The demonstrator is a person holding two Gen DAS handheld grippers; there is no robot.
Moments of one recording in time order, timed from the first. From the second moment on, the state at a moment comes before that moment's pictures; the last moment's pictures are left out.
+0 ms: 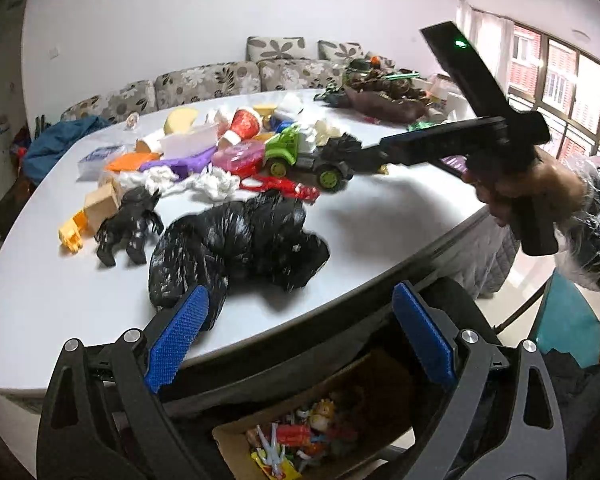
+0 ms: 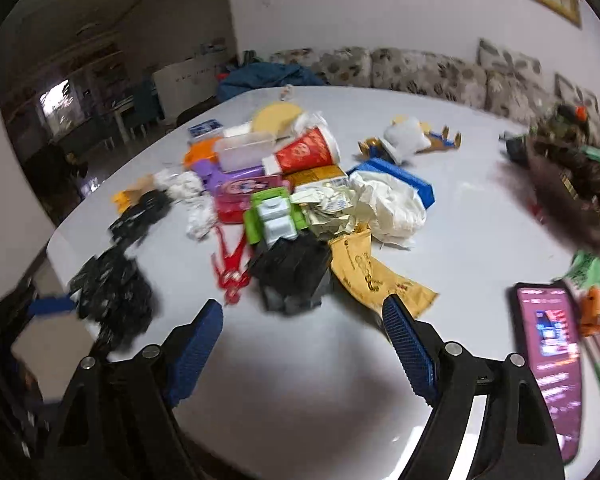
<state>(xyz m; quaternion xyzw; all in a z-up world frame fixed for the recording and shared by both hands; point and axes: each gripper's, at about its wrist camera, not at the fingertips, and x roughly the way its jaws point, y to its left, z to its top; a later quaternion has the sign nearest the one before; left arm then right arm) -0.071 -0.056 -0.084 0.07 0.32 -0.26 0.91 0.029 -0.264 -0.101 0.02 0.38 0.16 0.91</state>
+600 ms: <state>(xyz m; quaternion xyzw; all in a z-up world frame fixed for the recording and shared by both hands) -0.033 -0.058 -0.082 0.08 0.31 -0.18 0.93 0.004 -0.287 -0.070 0.09 0.33 0.18 0.92</state>
